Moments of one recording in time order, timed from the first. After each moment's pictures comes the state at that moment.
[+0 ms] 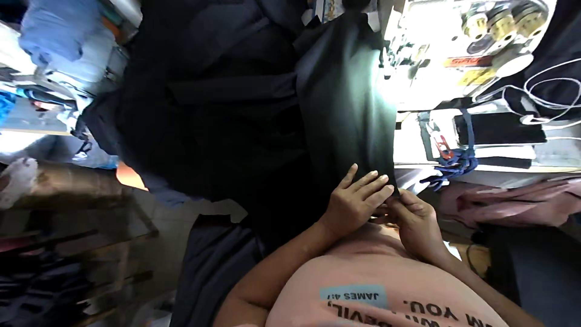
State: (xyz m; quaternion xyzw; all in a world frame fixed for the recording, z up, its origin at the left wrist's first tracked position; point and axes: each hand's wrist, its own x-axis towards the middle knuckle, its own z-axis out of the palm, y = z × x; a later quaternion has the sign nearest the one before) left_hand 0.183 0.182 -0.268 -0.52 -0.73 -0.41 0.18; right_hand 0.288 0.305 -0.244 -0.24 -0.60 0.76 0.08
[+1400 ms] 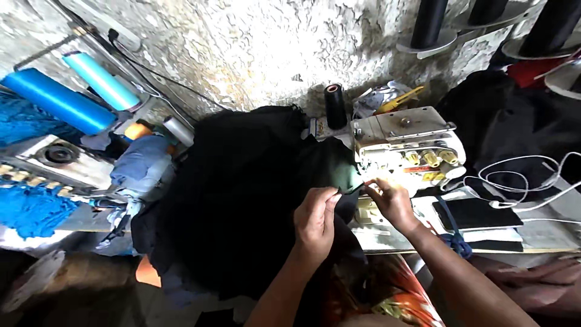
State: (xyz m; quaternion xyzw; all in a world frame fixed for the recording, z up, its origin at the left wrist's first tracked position) left_hand 0.061 0.213 -0.133 -0.44 -0.66 -0.53 0.29; right_hand 0.103 0.407 -0.214 -0.05 -0.86 0.37 0.33
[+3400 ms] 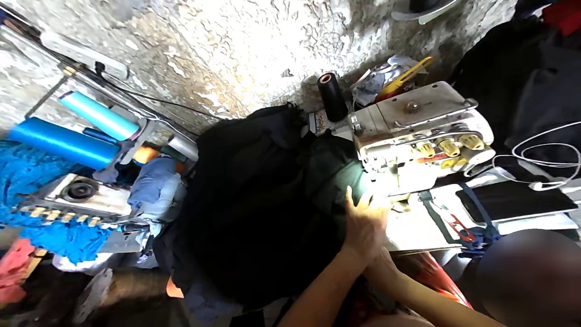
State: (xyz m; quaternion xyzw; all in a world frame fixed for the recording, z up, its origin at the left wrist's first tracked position) left_hand 0.065 0.278 -0.217 -0.48 -0.83 -0.18 0.20; right_hand 0.159 0.289 -0.272 -0.06 -0.93 0.34 0.16
